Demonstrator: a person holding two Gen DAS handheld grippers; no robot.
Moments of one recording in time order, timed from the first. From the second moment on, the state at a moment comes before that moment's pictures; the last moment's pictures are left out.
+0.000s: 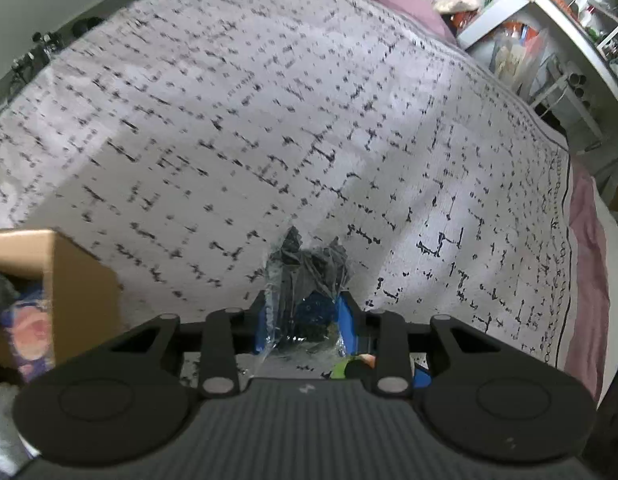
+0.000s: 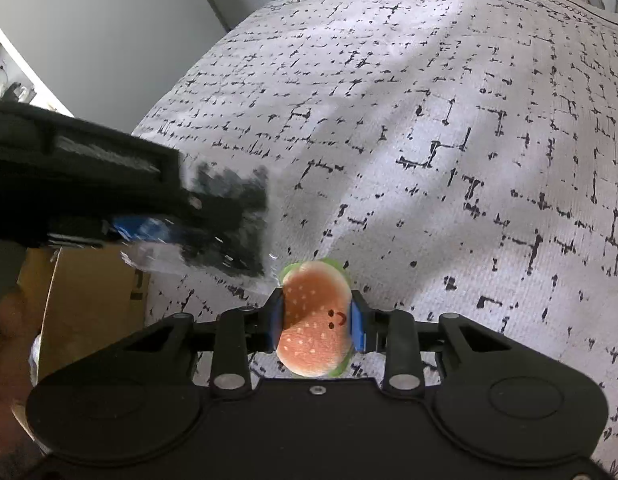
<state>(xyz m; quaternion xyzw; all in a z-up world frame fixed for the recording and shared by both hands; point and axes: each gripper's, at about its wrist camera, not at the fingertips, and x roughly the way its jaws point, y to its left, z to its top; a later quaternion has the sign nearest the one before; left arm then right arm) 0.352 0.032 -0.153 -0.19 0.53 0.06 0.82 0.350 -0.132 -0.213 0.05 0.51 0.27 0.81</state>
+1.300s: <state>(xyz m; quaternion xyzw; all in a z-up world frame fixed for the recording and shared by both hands) 0.191 0.150 -0.081 -0.28 0.45 0.08 0.84 0.283 -0.093 -0.089 0.02 0.43 0.26 0.86</state>
